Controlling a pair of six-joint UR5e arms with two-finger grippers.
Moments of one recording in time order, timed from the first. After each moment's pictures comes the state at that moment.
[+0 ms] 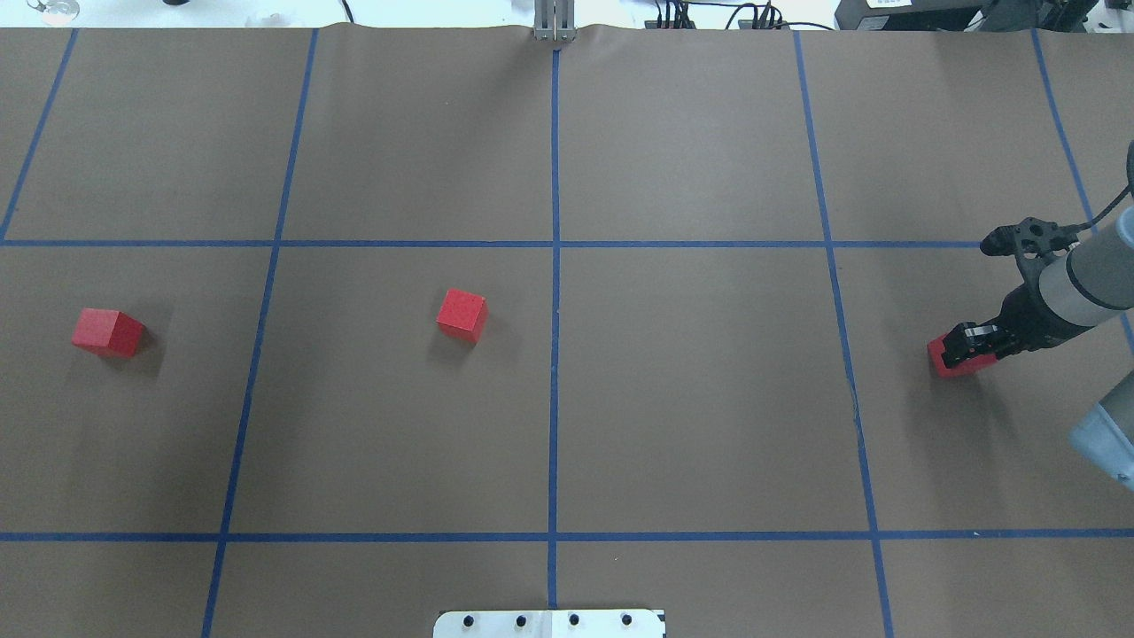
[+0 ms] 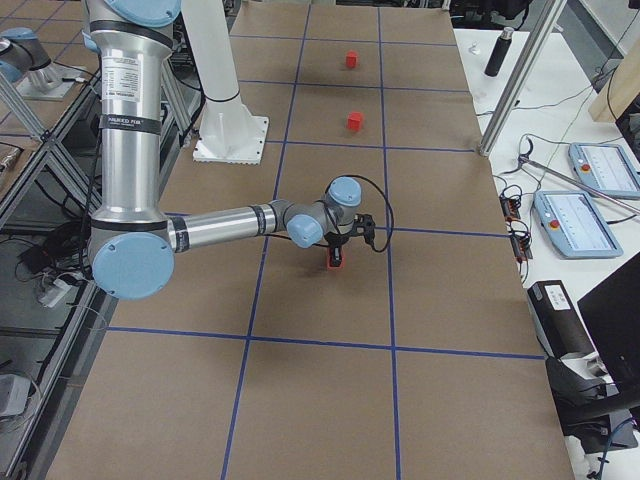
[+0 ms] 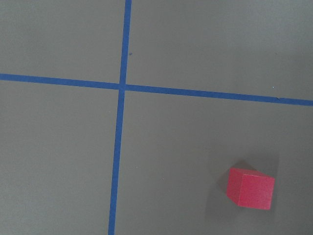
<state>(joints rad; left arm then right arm) -1.50 -1.52 -1.79 -1.53 -2.45 -0.21 0.91 -1.63 1.73 -1.16 2.23 0.71</state>
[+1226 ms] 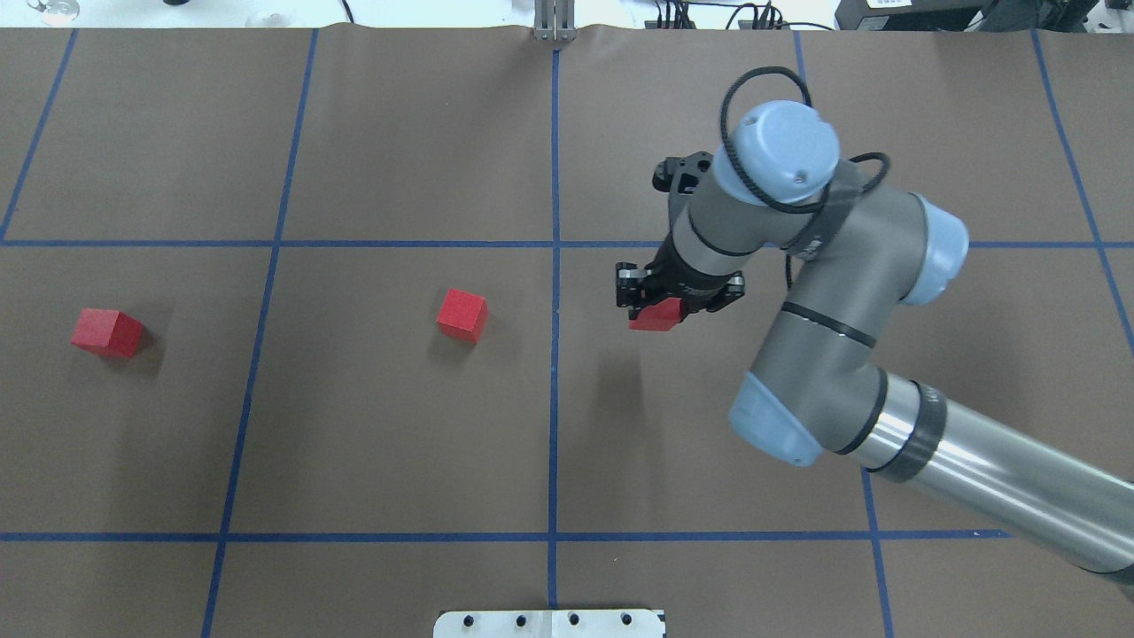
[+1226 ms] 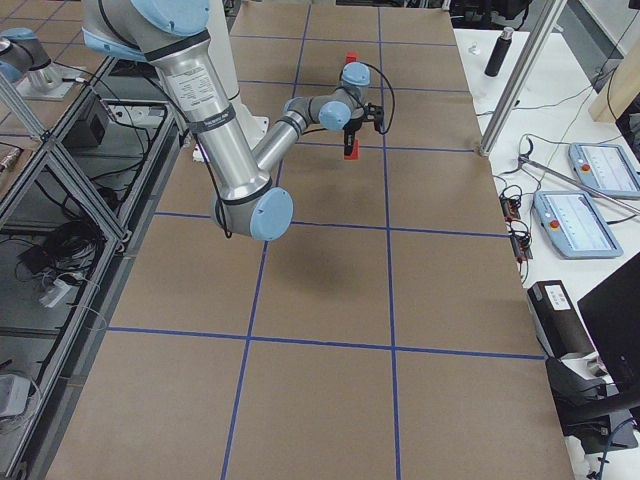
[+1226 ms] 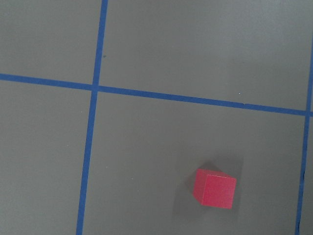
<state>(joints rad) -1.49 -1.53 -1.83 -1.57 -2.50 -0.28 0.61 -0.94 1.71 -1.54 2.05 1.18</state>
